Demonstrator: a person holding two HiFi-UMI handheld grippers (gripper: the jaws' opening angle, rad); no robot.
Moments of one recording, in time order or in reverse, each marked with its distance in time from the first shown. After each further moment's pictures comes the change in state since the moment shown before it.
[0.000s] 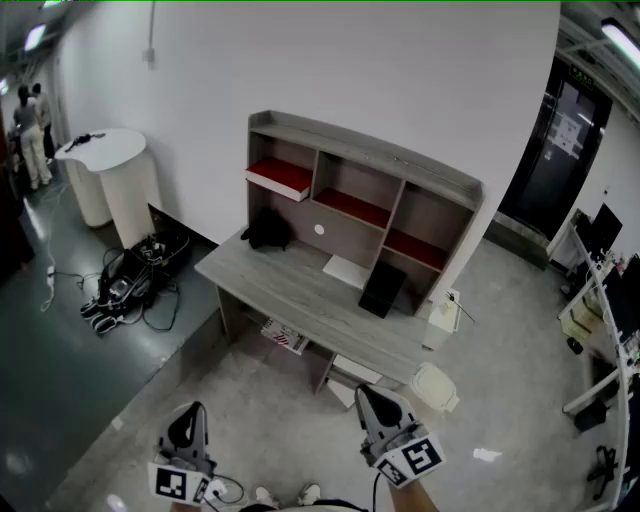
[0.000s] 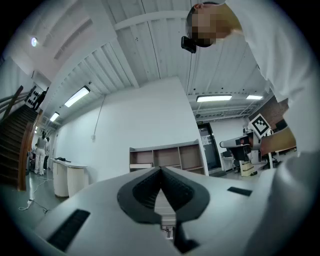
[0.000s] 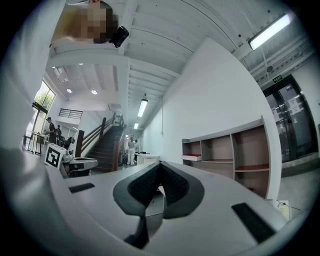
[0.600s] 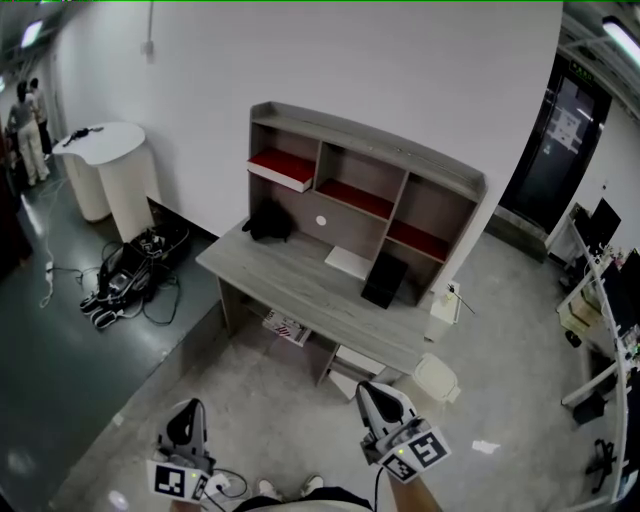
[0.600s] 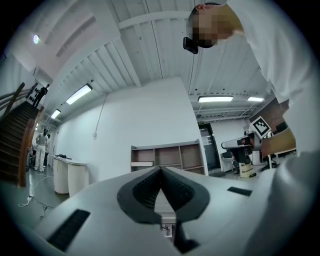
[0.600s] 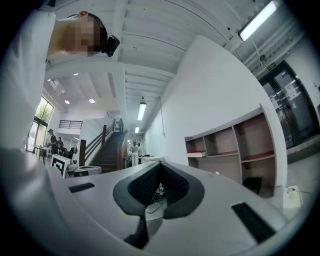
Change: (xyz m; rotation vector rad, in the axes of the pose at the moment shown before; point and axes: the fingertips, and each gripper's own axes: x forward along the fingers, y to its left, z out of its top) left arm -0.018 0.014 -0.008 -0.011 0.015 0.005; right arm -0.005 0.018 -0.009 0.103 -0.016 0.028
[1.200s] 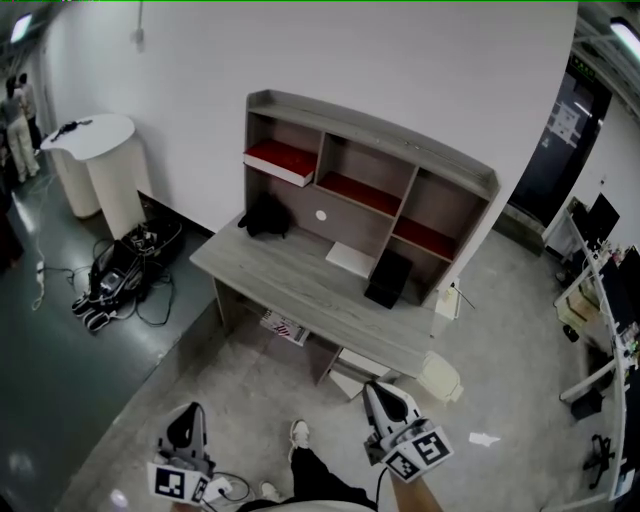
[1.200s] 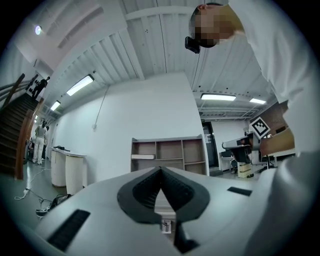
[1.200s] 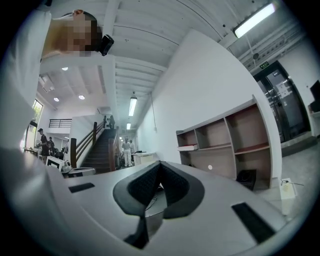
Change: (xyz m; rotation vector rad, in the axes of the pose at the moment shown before) left arm 0.022 0.033 -0.052 -0.053 0.055 -0.011; right arm 0.030 -0.028 -0.035 0.042 0.047 -0.093
